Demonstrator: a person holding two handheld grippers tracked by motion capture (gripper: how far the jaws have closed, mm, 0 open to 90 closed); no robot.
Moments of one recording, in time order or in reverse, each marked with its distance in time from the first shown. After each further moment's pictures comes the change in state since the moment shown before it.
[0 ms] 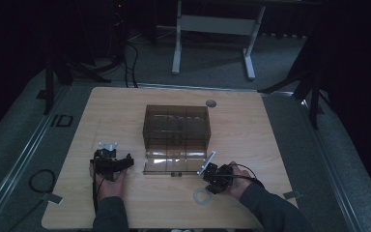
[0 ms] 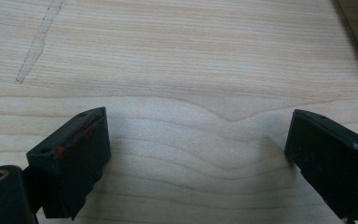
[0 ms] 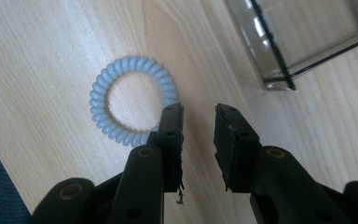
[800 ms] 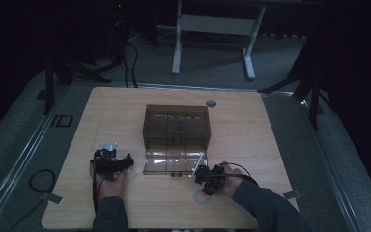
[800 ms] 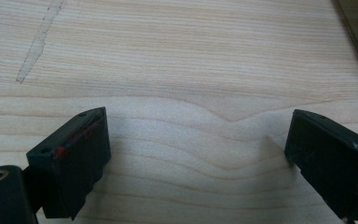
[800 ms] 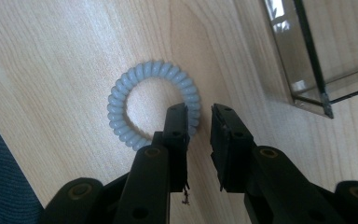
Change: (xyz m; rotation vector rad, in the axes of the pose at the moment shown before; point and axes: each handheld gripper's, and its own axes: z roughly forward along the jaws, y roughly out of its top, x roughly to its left) left arm 0.000 0.000 0.000 0.000 0.000 0.000; right arm 0.009 0.021 0.008 0.111 0.025 -0.068
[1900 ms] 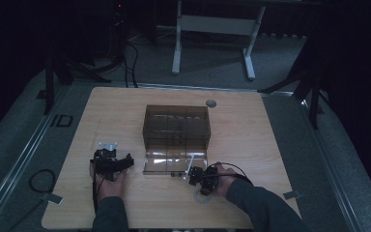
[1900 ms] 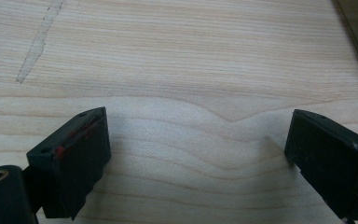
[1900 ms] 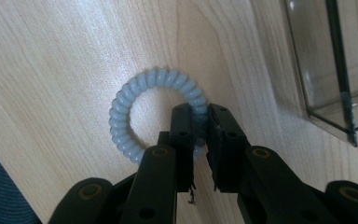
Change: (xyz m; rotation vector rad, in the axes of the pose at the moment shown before) left arm 0.000 0.000 0.000 -0.001 0.001 -0.001; right arm 0.005 0.017 0.012 0.087 -0.014 -0.030
